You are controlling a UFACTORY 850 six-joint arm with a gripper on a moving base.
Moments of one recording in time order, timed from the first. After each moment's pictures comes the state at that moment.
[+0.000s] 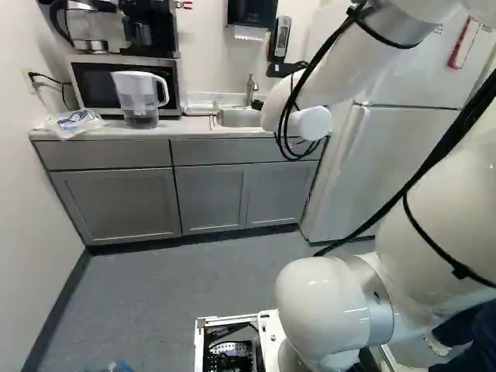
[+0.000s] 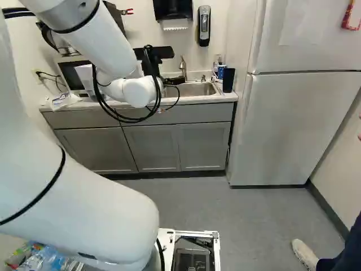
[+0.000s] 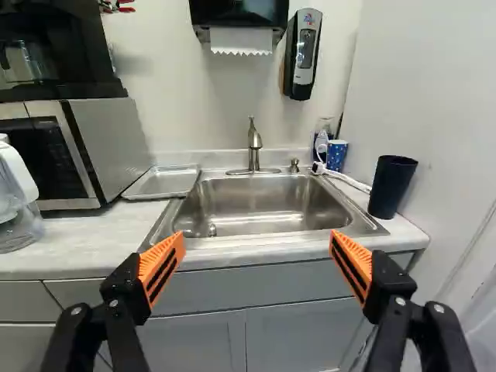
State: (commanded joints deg) arm -1.8 11.4 -34.0 0.0 38.7 0.0
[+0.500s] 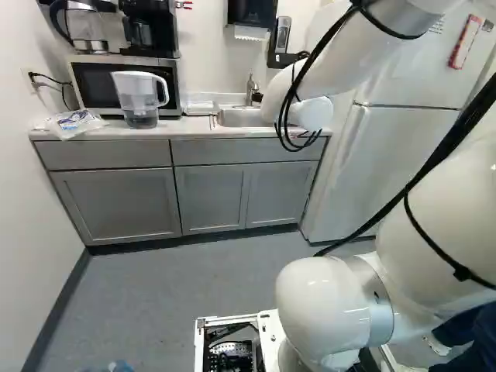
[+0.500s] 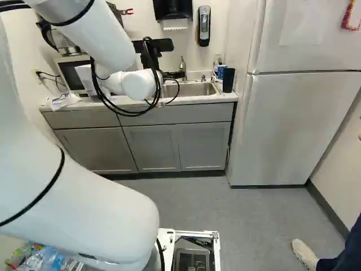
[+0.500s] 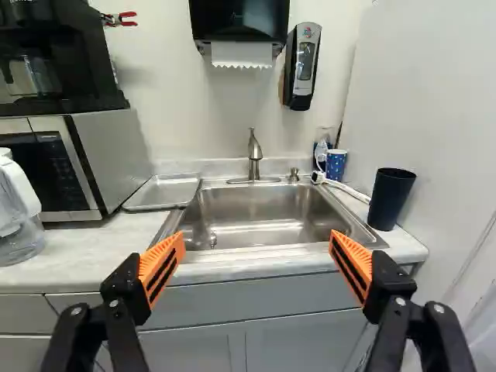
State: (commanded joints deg) arm -1.8 11.7 -36.9 0.0 36.7 0.0
